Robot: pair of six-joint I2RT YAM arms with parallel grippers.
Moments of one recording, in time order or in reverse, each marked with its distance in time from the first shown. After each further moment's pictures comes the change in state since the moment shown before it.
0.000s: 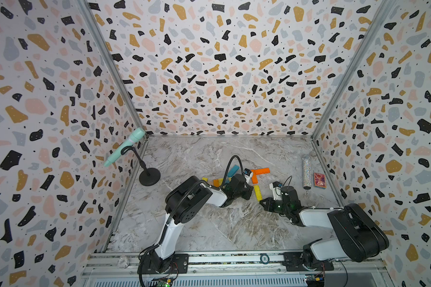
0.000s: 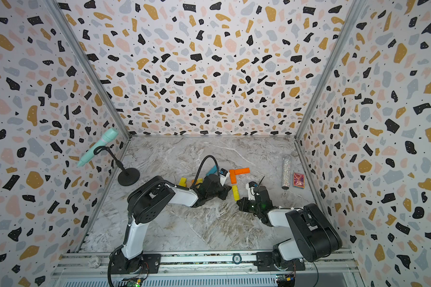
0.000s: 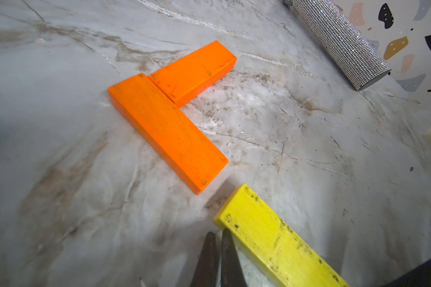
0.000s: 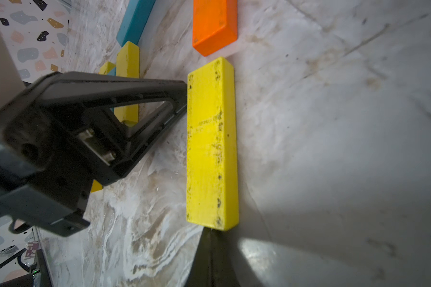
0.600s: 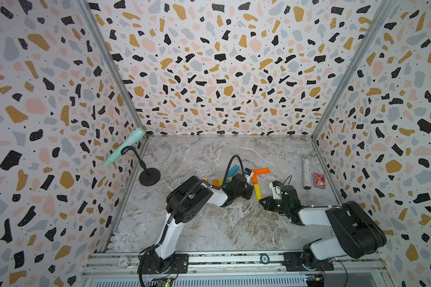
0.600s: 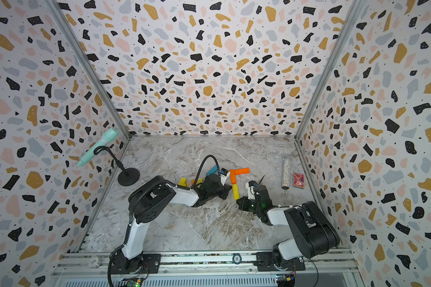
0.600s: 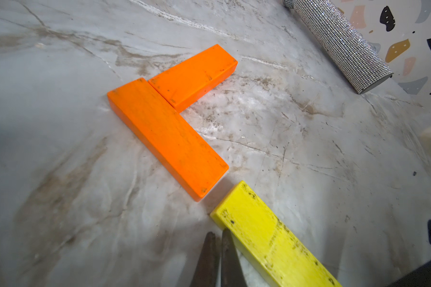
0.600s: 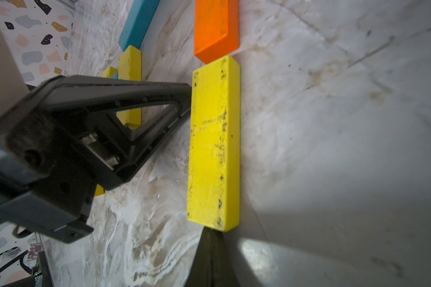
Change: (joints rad) left arm 0.000 0.011 0.016 -0.001 -0.007 0.000; right arm -0.008 0.032 0.010 0.032 0.000 0.000
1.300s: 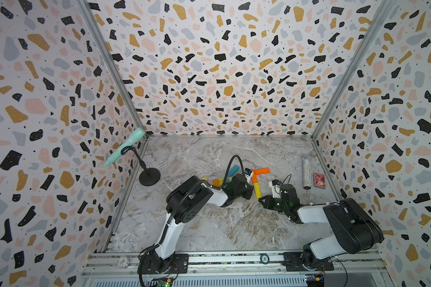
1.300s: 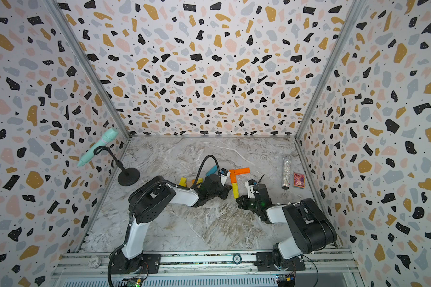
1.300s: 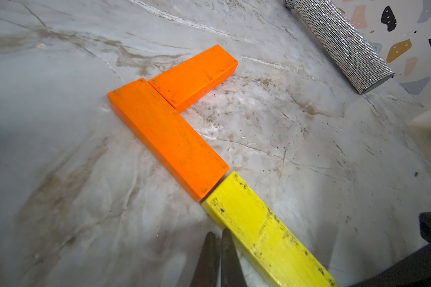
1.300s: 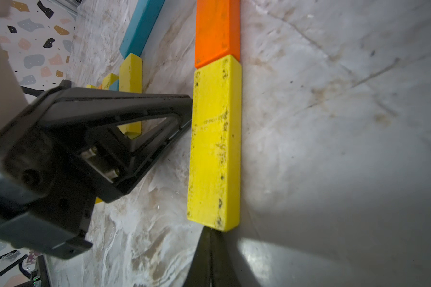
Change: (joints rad) left arm 0.000 -0.001 0.000 -0.002 -0.011 0.000; right arm -0.005 0.037 0.021 0.024 -0.002 -0.005
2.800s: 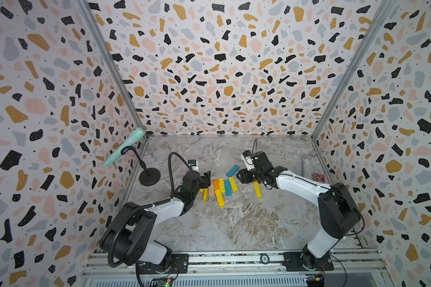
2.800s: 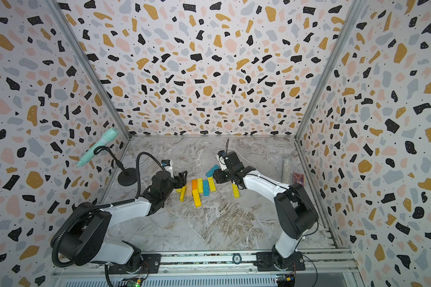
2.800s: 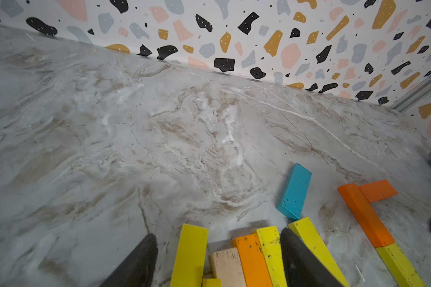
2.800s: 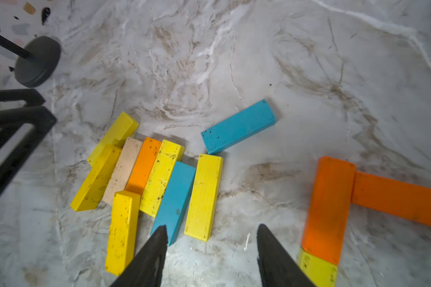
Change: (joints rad) left arm 0.387 -0.676 -0.532 0.009 -0.277 -0.063; right arm 0.248 0.262 0.860 -0.703 0.271 -0.334
